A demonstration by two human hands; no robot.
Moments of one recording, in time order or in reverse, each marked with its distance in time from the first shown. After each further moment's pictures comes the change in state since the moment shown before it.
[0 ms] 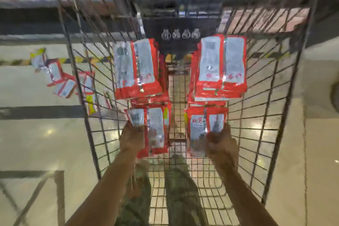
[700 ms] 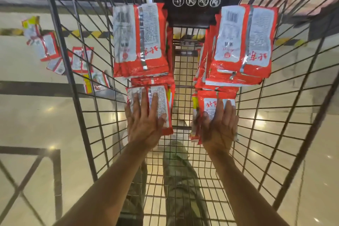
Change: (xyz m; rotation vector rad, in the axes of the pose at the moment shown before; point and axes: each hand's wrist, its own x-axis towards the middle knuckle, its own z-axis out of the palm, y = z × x) left_hand -0.013 -0.016 0.044 0.972 0.269 0.660; right_hand 0.021 0.006 0.052 -0.462 0.134 -0.337
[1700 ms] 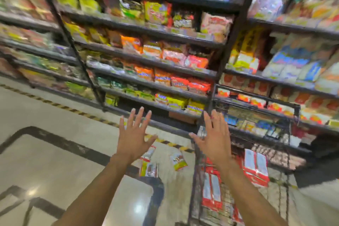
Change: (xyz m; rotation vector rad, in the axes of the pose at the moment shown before) left_hand -0.276 -0.295 -0.467 0.044 0.610 -0.091; right_hand -0.223 -0.412 -0.382 -0.076 0.371 -0.727
